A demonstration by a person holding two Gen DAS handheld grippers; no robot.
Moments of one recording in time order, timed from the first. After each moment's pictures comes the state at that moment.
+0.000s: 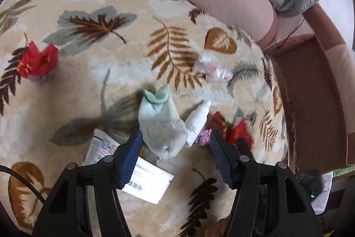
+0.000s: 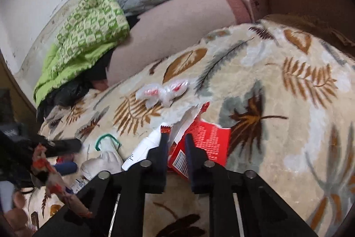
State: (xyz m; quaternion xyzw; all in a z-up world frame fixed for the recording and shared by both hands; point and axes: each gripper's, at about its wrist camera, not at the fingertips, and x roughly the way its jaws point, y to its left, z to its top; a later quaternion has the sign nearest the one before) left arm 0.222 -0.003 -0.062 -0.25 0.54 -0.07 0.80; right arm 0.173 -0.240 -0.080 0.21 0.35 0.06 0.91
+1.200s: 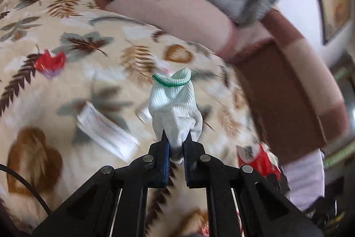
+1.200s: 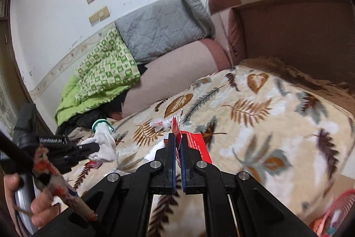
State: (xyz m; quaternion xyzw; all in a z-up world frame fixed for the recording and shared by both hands) left arm 0.100 -0.024 0.023 -0.25 0.44 -0.14 0.85; right arm -0.010 -0.302 0.039 0.22 0.25 0.04 0.94
